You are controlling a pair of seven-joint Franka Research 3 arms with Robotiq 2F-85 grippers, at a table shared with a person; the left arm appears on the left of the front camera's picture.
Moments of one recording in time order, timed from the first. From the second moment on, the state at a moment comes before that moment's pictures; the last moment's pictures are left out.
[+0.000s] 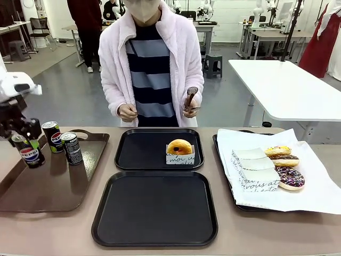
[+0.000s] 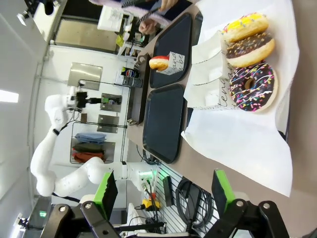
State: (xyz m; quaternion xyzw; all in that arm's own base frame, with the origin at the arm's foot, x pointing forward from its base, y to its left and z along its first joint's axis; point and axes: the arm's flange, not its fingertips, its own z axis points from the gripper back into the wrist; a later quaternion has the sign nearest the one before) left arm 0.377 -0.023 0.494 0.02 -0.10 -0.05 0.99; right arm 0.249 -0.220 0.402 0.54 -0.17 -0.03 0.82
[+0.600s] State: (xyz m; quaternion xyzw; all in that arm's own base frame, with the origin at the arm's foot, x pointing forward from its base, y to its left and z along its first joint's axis) left arm 0.339 -0.046 0.545 0.01 -0.10 -0.04 0.99; right arm 0.249 -0.221 0.402 0.54 -0.17 -0.03 0.82
